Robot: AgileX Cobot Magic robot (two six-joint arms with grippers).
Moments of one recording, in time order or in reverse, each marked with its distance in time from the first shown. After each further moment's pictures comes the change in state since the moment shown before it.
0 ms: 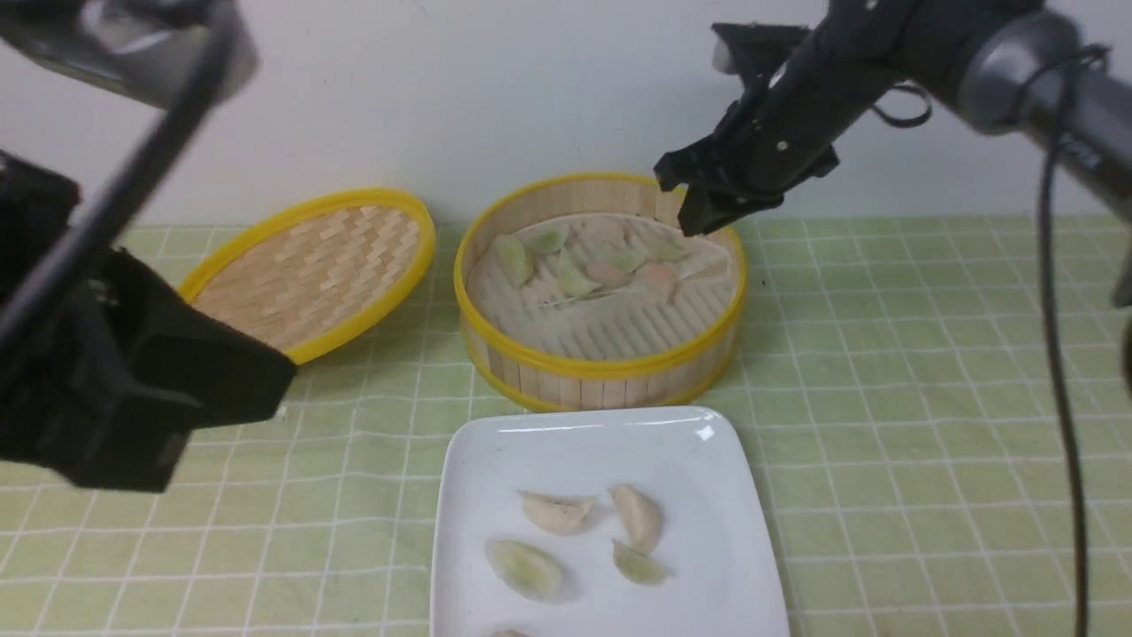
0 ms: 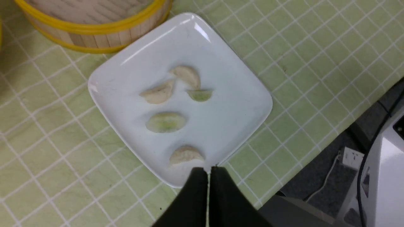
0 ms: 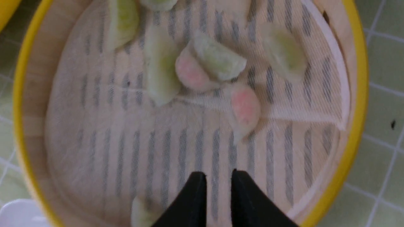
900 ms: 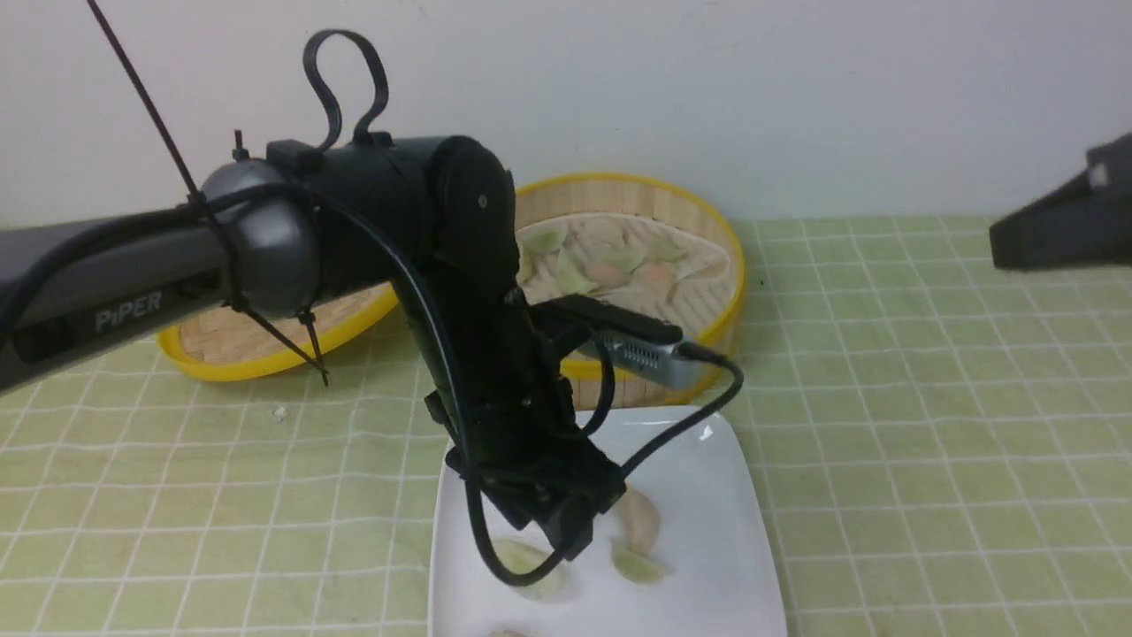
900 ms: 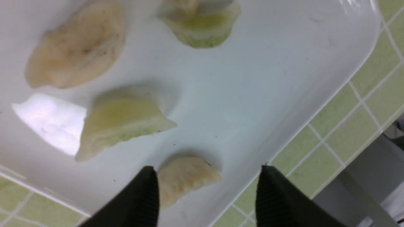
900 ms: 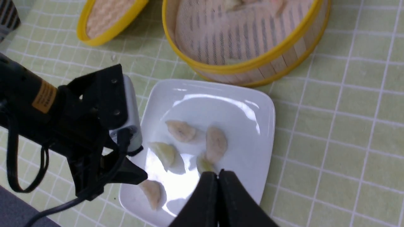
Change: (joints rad) right arm -0.299 -1.122 0.964 0.338 0.060 -0.165; left arm -0.073 0.880 -0.122 -0.089 -0.059 0.200
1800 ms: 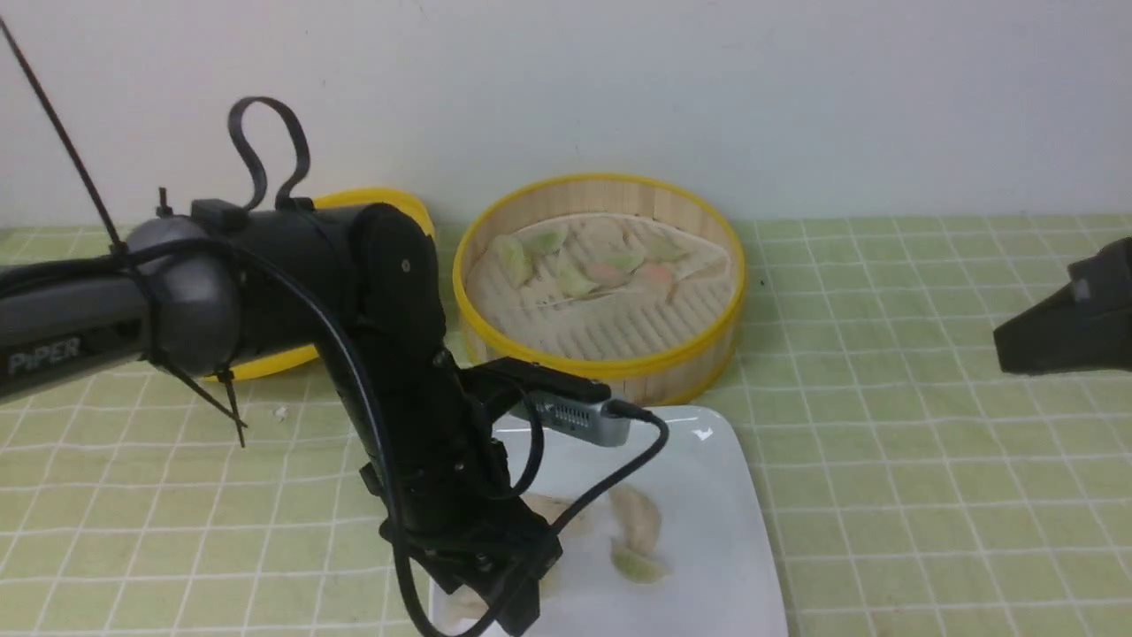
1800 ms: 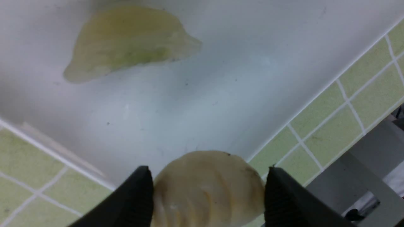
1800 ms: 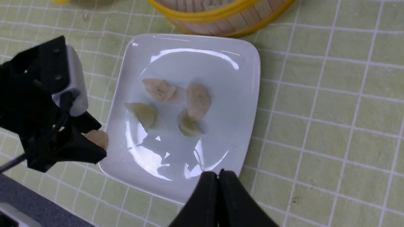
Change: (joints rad) right arm 0.000 -0.059 0.170 -0.053 0.001 0.007; left arm 0.045 -0.037 0.228 -0.050 -0.075 0.055
